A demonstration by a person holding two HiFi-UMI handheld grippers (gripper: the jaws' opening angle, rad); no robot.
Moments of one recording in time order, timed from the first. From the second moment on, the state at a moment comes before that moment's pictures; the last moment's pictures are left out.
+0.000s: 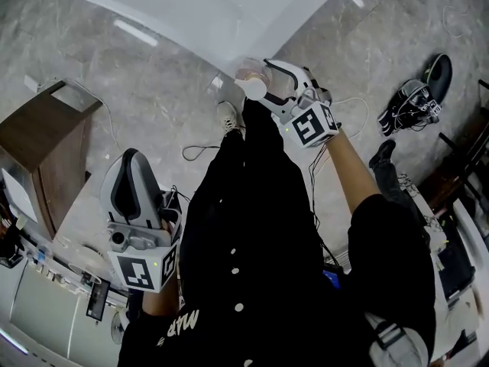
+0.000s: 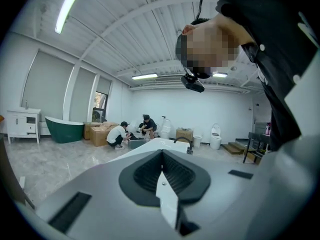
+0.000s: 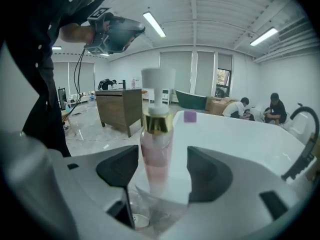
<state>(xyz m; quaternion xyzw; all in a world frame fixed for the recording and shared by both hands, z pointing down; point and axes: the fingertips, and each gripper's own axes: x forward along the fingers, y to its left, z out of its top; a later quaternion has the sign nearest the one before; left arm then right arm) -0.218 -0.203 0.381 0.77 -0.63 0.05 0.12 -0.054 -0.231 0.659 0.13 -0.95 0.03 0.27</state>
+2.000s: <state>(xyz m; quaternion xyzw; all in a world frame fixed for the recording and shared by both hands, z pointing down) -0.289 -0.206 0.234 0.72 -0.69 -0.03 -0.02 0.163 -0.285 0.224 0.56 -0.83 0.00 -0.03</state>
